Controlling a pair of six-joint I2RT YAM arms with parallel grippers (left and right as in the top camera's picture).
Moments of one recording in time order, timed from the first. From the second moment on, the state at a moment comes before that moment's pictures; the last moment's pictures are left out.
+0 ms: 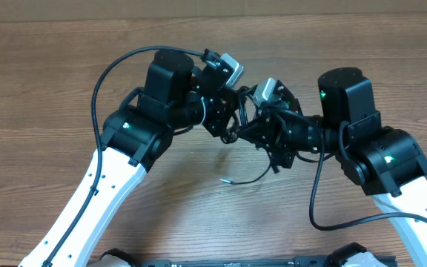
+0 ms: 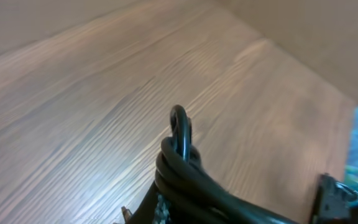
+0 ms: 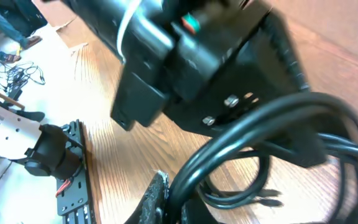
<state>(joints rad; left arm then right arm) -0.49 1.39 1.38 -0.60 0.47 -0.01 0.43 1.20 1.36 -0.85 -0.73 -0.29</state>
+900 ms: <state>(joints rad) -0.46 1.39 1.38 -0.67 0.31 -0.24 0.29 1.12 1.36 -0.89 -0.61 -0.11</state>
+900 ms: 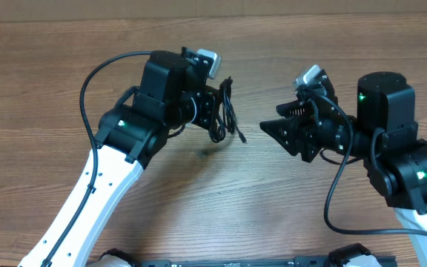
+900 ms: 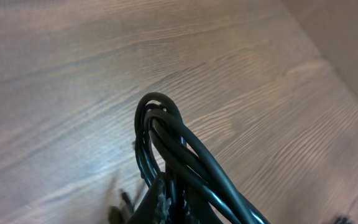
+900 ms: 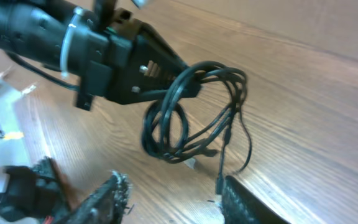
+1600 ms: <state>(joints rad) -0.61 1.39 1.38 -0.66 0.10 -0.53 0.36 1.26 1.36 -0.93 -0.53 -0.11</state>
